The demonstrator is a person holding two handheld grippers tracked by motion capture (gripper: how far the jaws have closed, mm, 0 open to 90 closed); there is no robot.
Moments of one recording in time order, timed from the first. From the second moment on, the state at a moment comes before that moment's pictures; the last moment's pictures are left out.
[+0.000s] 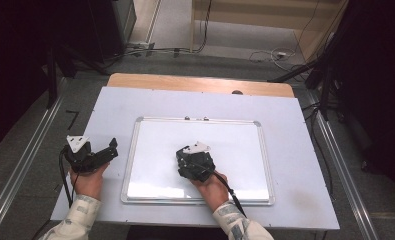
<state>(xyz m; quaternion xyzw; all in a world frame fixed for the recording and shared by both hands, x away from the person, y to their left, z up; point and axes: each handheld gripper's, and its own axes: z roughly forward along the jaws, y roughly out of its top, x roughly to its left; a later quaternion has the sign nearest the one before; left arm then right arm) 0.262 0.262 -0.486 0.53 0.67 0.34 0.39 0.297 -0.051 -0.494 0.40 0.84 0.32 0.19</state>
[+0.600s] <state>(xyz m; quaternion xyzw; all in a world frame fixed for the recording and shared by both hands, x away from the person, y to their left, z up) 0.261 0.265 -0.485 0.53 0.67 0.34 0.39 0.310 -0.039 -0.494 0.38 0.85 0.32 0.18</state>
